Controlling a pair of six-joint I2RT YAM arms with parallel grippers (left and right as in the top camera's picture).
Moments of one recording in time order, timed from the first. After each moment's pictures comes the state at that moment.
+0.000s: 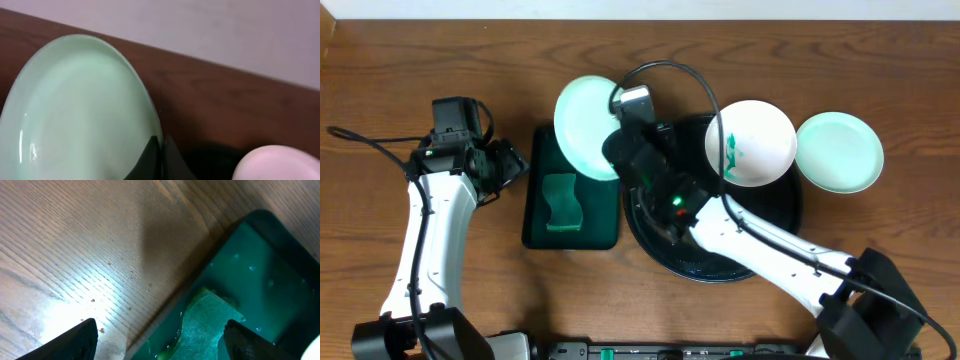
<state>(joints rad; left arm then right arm) 0.16 1.46 1.11 -0.86 -0.01 -0.51 0.88 1.73 1.24 -0.03 0.65 0.22</state>
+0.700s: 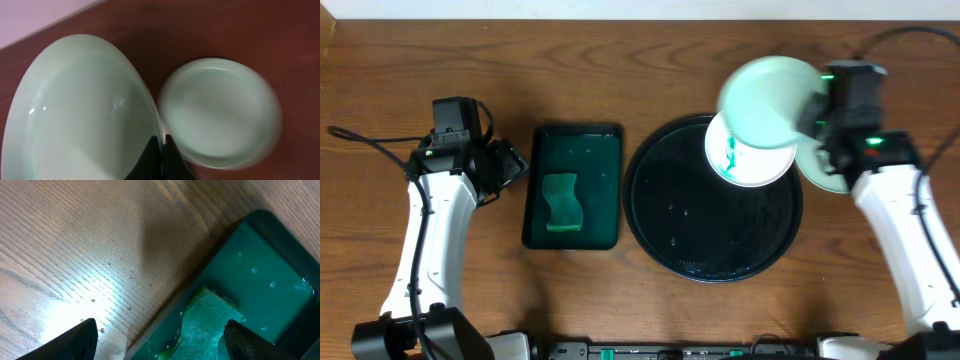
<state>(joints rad) 0.16 1.46 1.11 -0.86 -0.01 -0.51 0.07 1.46 1.24 -0.65 0.26 0.50</state>
